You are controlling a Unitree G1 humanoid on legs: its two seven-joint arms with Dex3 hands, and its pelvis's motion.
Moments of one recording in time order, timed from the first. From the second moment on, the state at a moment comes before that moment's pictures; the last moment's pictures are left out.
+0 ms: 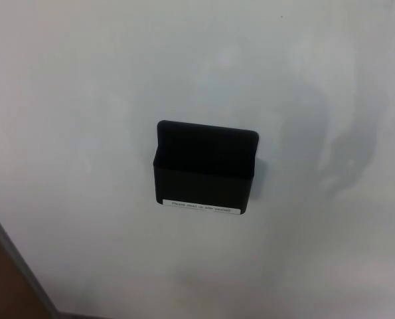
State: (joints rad) left_arm 0.22 0.19 0.20 0.86 -0.12 -0.02 -0.33; right_arm 0.18 -0.10 -0.37 0.93 0.16 0.02 0.37
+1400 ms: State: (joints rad) left_arm -0.07 0.63 -0.09 -0.59 0.17 -0.01 -0.48; right_arm 0.12 -0.05 -0.61 0.96 0.42 0.01 0.68
